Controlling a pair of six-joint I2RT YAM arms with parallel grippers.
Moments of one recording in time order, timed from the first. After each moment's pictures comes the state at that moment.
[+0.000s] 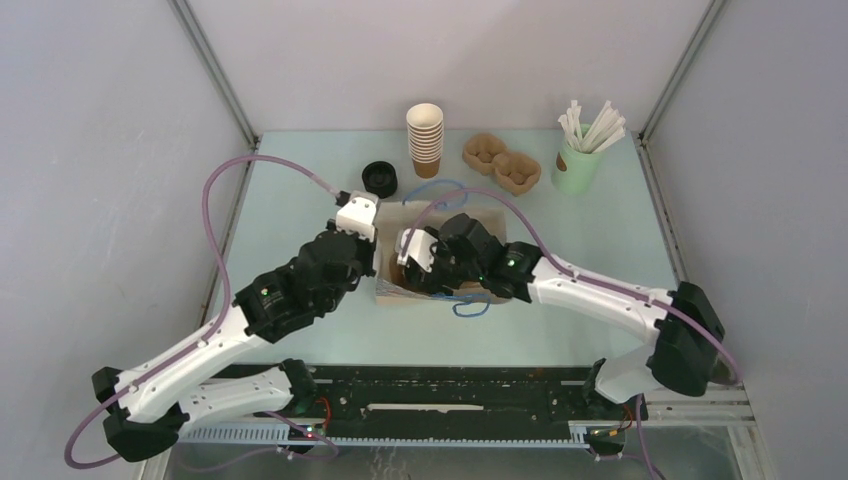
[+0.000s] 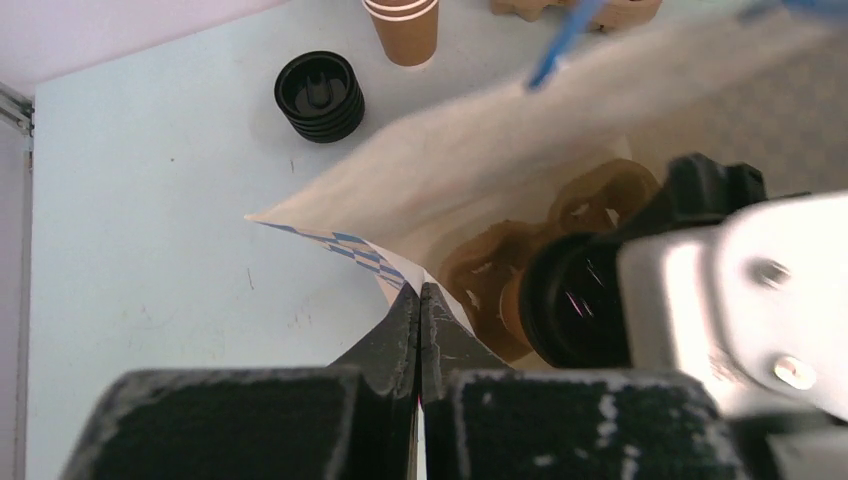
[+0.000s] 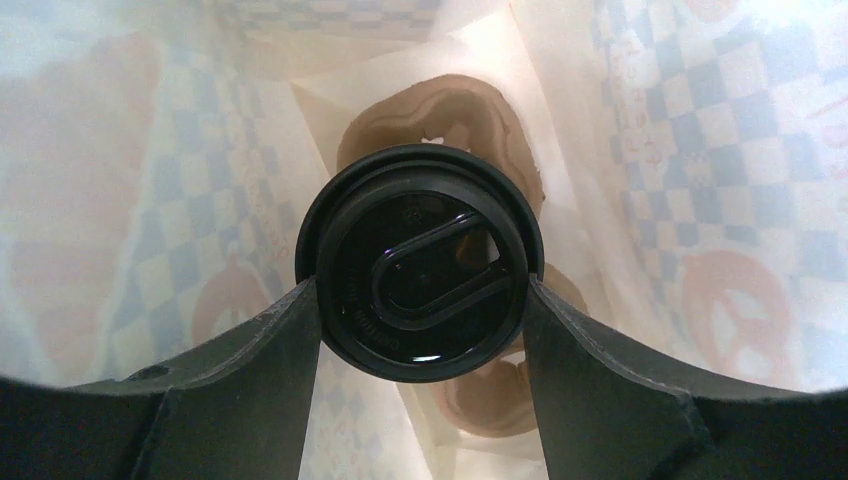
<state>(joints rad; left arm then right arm) -0.96 0.86 1.01 -0.53 -0.63 -0.15 0.98 1.47 1.15 -0.35 -0.07 -0.45</state>
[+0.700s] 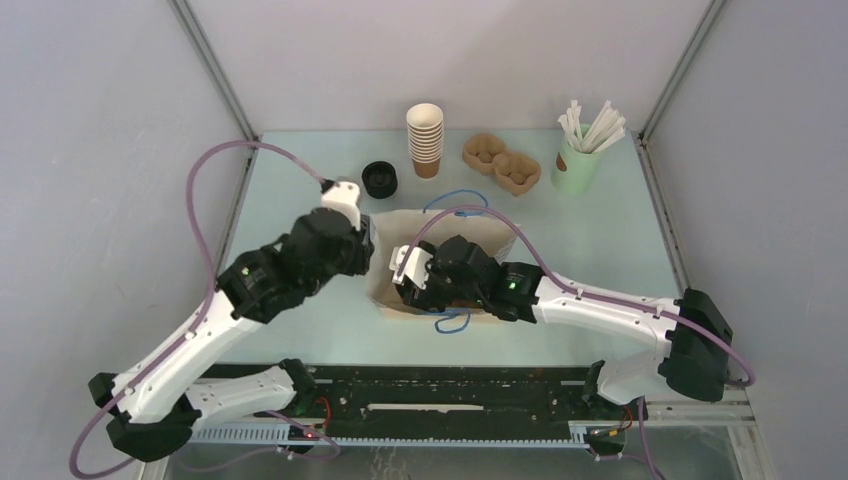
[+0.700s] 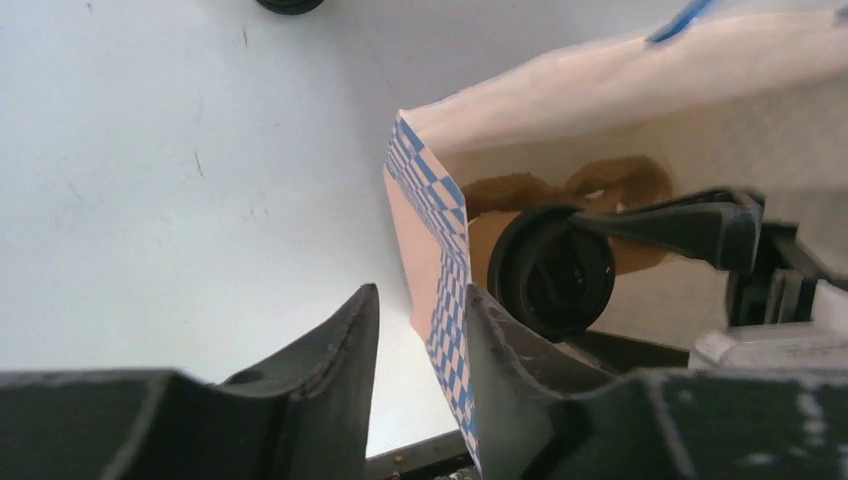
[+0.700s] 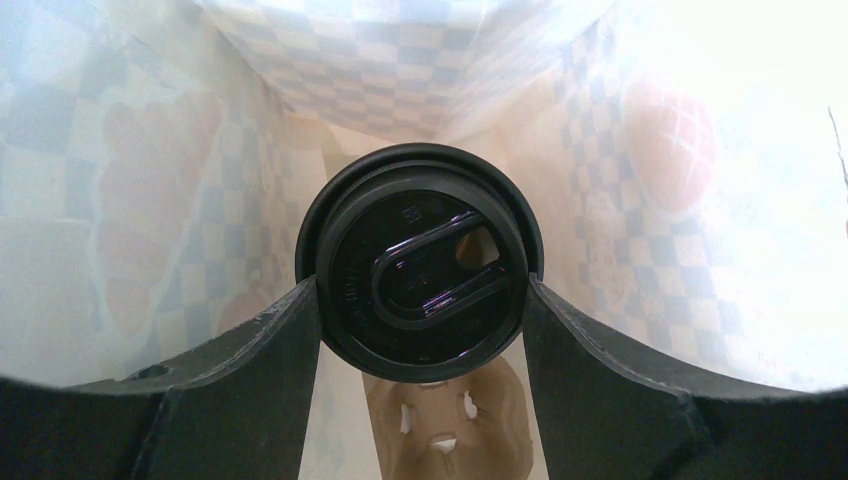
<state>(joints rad) -0.89 0.94 1.21 -0.88 -0.47 -0.37 1.11 1.39 1.05 -0.23 0.03 -0.40</state>
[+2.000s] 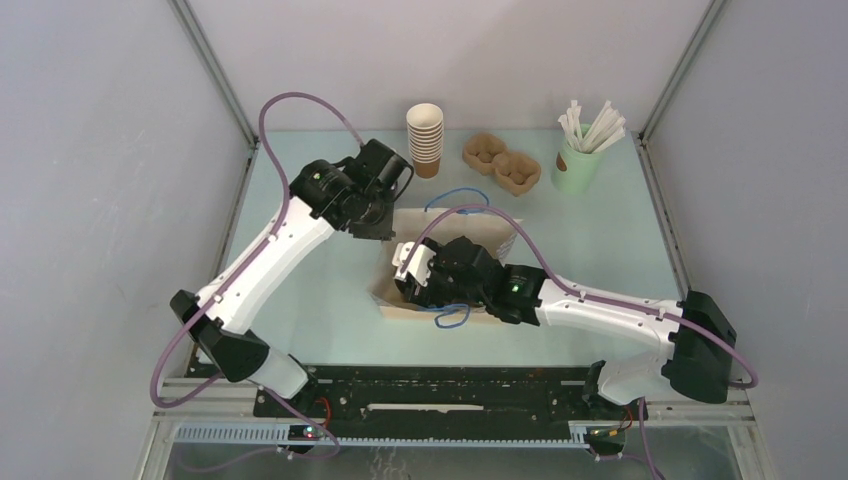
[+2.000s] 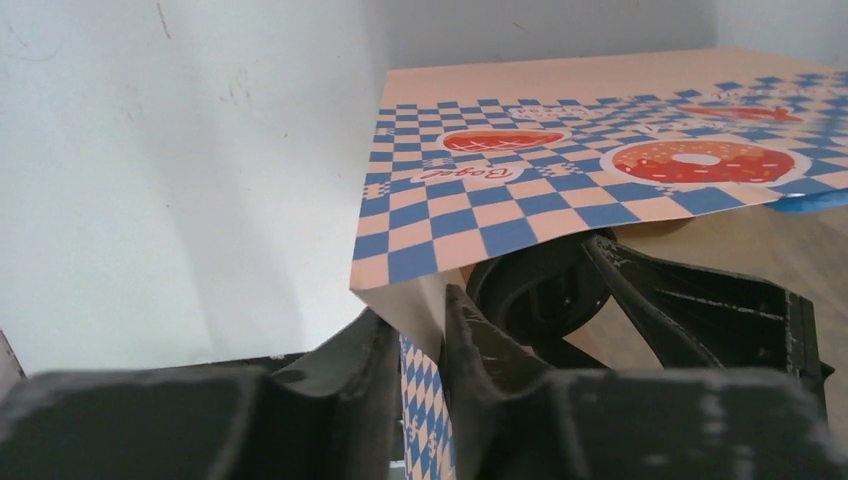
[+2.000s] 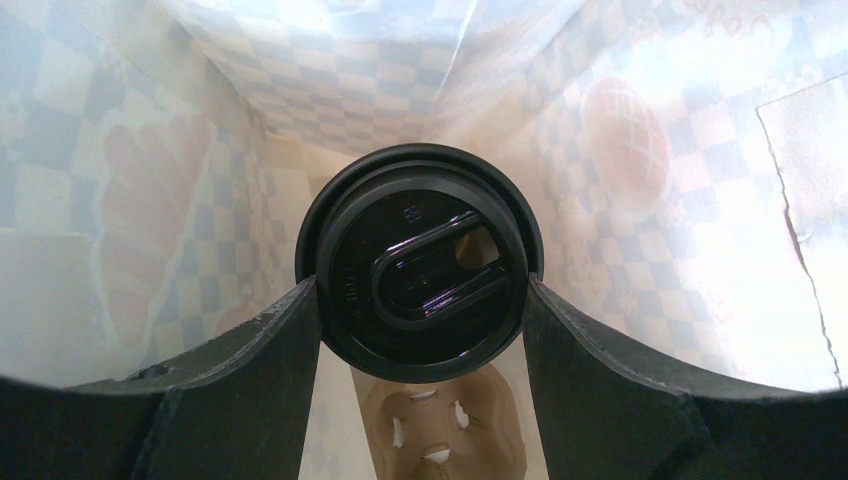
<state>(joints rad) -0.71 1.51 1.76 -1.34 -0.26 -0.55 1.11 1.37 1.02 -0.16 0.07 -0.37</state>
